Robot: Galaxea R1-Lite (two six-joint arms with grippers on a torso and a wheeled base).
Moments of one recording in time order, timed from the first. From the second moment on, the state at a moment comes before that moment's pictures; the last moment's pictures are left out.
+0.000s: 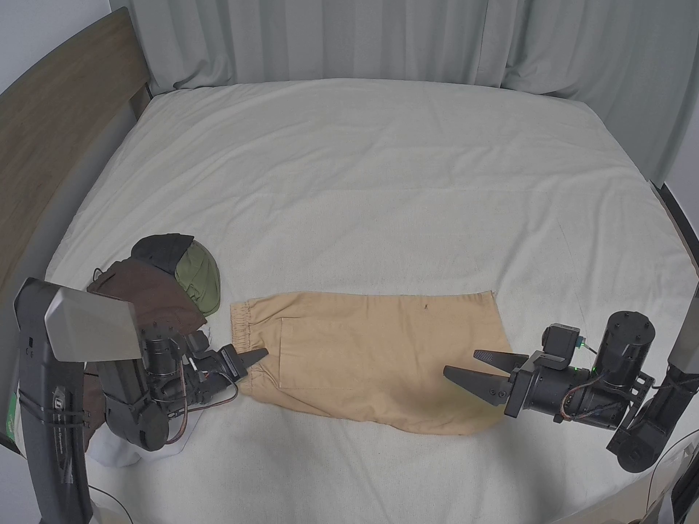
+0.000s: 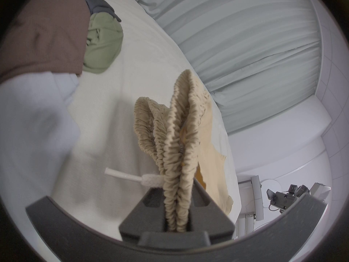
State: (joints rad) left arm -0.18 2.42 -0.53 -1.55 -0.47 -0.75; right arm 0.48 1.92 -0.19 -1.55 0.40 0.43
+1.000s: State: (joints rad) left arm 0.03 2.38 -0.48 -1.55 -0.70 -0.58; right arm 0.48 1.92 -0.18 -1.55 0.40 0.43
